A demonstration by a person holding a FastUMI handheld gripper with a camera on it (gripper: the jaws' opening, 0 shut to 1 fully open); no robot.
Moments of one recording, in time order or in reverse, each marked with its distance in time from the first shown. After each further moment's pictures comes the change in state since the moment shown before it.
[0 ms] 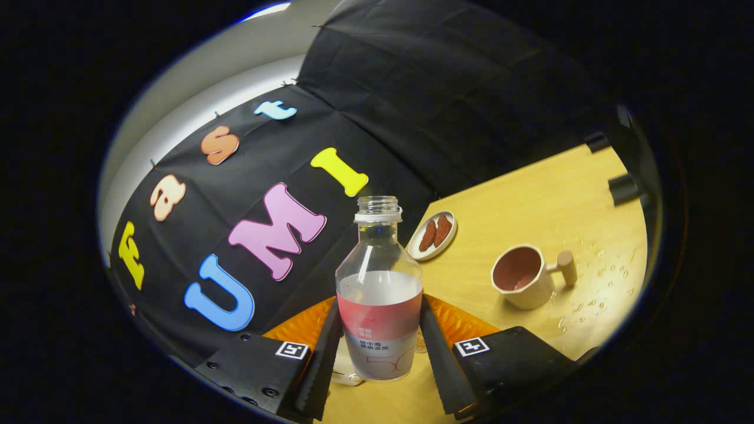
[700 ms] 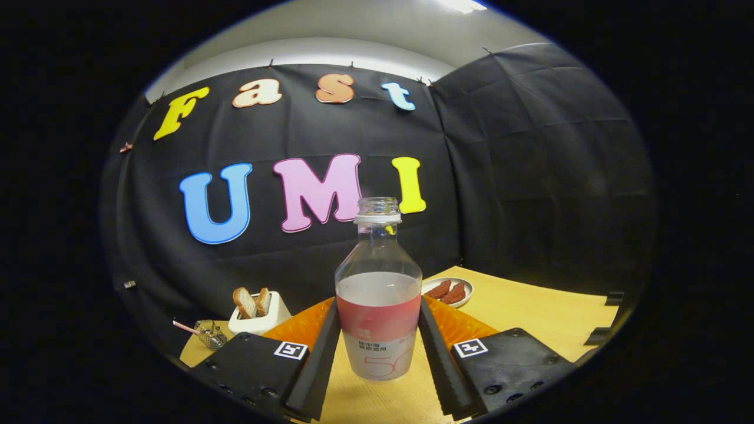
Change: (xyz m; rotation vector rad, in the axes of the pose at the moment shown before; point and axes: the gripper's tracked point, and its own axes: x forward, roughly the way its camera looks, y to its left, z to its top) arm 0.024 0.069 -0.019 -0.639 -0.068 0.159
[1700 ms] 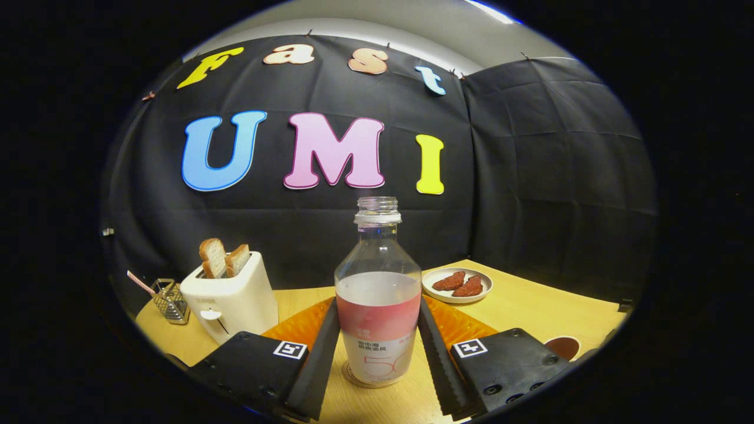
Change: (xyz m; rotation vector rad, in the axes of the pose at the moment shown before) arm 0.078 0.030 -0.106 -0.135 0.046 0.013
